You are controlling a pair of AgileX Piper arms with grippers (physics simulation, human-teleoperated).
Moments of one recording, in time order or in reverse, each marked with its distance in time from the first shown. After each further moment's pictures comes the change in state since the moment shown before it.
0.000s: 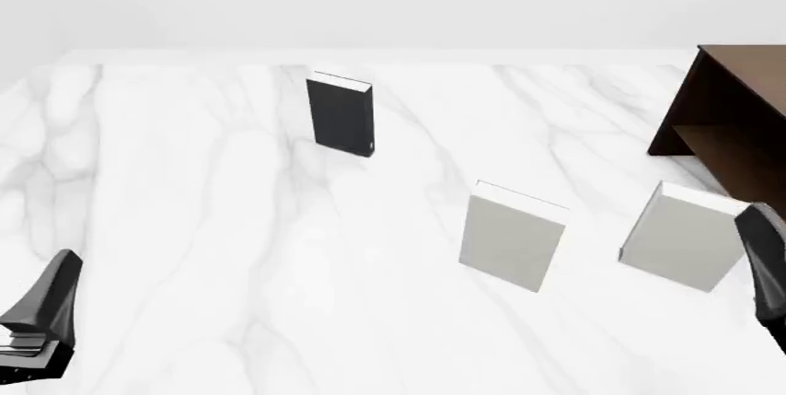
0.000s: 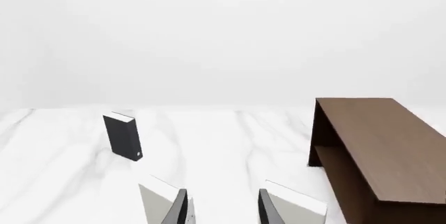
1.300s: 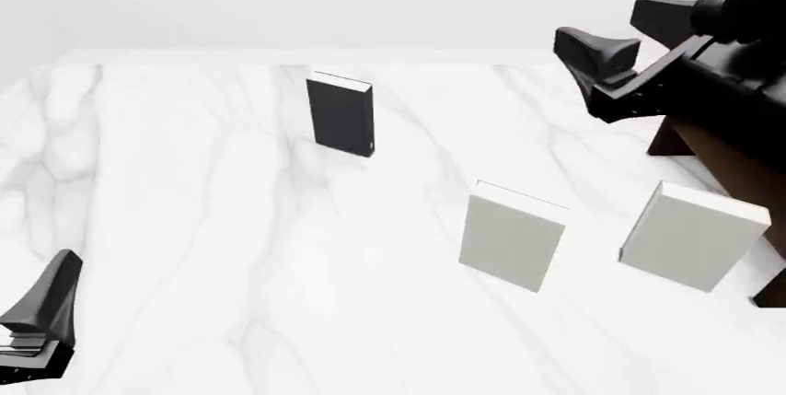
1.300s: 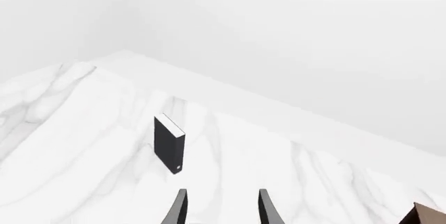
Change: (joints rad) left arm 0.000 0.000 0.000 0.000 0.000; right arm 0.304 0.867 -0.522 -0.209 -0.194
